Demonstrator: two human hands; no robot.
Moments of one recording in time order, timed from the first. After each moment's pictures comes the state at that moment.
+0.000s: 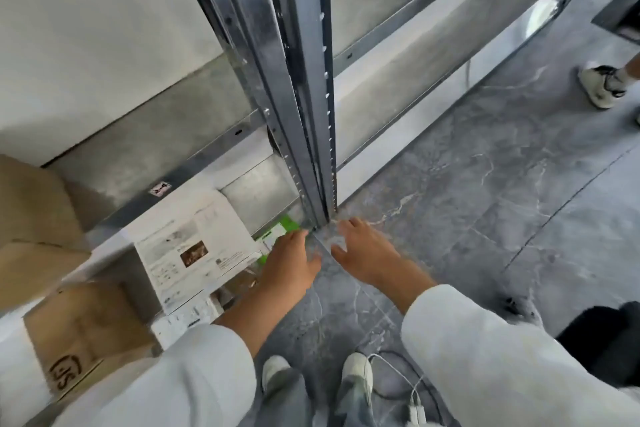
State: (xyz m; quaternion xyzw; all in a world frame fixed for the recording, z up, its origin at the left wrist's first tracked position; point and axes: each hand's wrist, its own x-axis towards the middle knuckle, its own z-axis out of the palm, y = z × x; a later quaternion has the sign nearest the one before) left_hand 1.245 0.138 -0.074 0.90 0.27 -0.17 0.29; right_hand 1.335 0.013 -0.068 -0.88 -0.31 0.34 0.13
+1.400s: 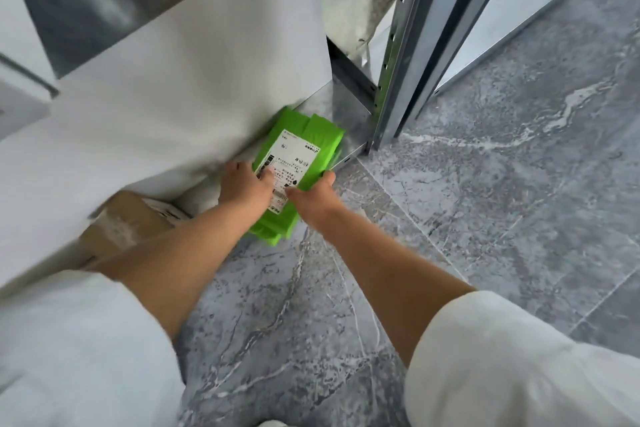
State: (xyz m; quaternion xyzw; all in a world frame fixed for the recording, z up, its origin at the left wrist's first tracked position) left_hand 1.257 0.368 -0.712 0.85 0.46 -0.14 0.22; right_hand 1.300 0.249 -0.692 -0.76 0.05 0.49 0.42
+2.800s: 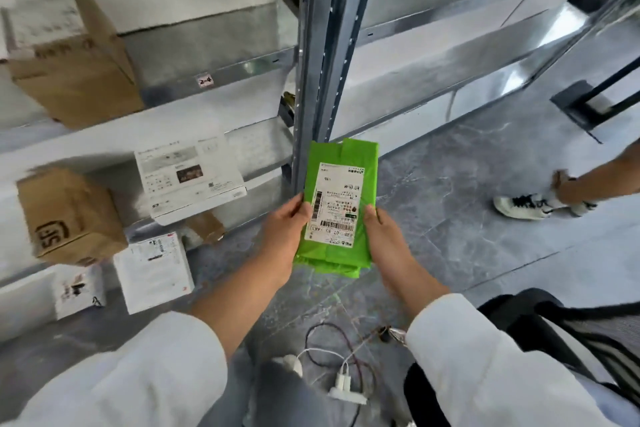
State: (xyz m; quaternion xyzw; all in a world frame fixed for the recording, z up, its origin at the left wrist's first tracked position) left_hand 1.139 0.044 -0.036 0.46 0.43 0.07 0.77; right_hand 1.217 -0.083 -0.012 -0.82 -0.01 0.32 0.47
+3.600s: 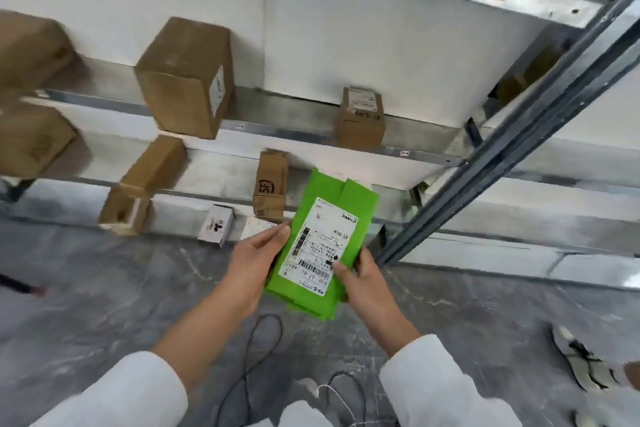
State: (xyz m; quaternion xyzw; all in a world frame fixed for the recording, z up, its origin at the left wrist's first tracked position) left_hand 0.804 0.059 0.121 0.32 0.47 0.35 0.75; right_hand 0.955 -0.025 0.120 -0.73 -0.29 0.46 0.42
